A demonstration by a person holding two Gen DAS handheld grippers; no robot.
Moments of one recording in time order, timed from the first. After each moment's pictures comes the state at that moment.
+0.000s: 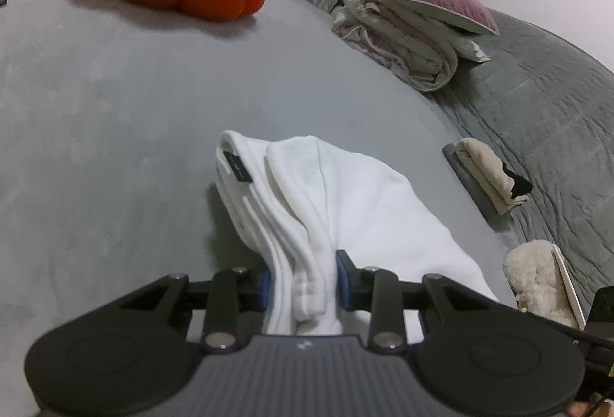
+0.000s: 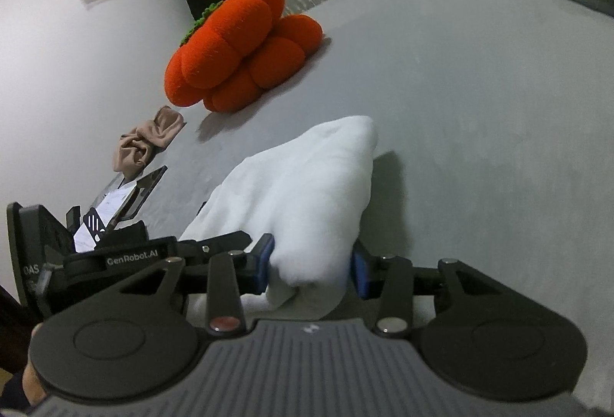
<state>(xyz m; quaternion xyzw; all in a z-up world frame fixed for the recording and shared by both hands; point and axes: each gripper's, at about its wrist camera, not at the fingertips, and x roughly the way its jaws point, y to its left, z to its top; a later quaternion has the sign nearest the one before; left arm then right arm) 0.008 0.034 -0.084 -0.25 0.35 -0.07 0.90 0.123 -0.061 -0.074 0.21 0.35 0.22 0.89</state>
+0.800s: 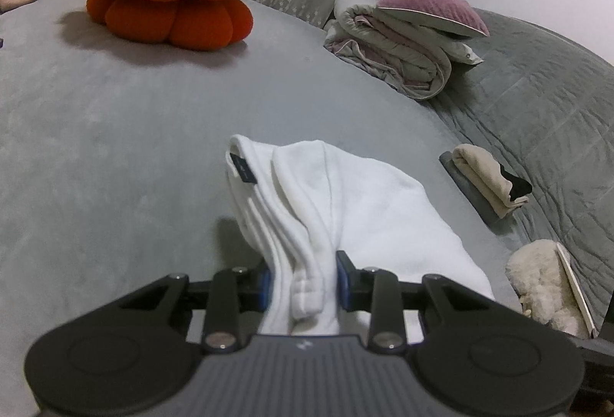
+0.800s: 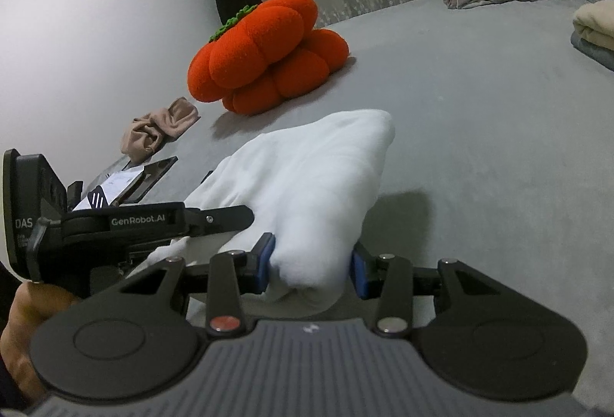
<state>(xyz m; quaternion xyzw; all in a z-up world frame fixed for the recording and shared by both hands) 0.009 0.024 -0.063 -0.22 0.33 -0.06 0.92 0.110 -0.048 -0.060 0.15 0.32 0.23 0.91</state>
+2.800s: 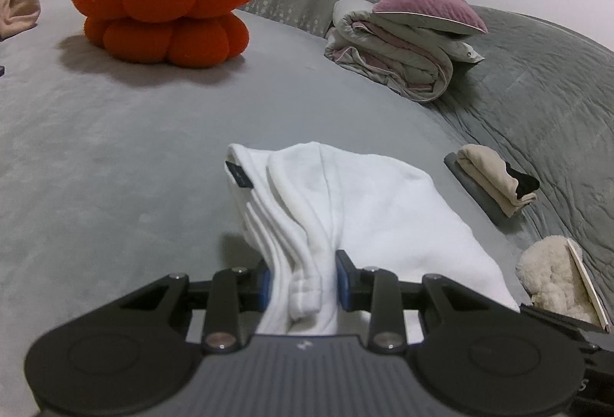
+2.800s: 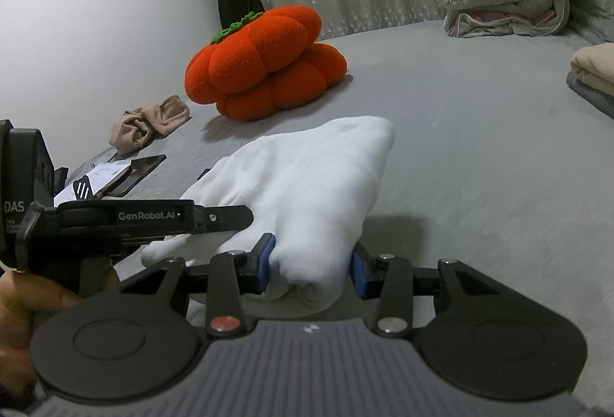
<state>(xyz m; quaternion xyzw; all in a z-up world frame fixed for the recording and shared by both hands) 0.006 0.012 -0.055 -0.19 0.31 -0.04 0.93 0.100 -0.037 -0.049 0.10 0.29 0.21 0.93</state>
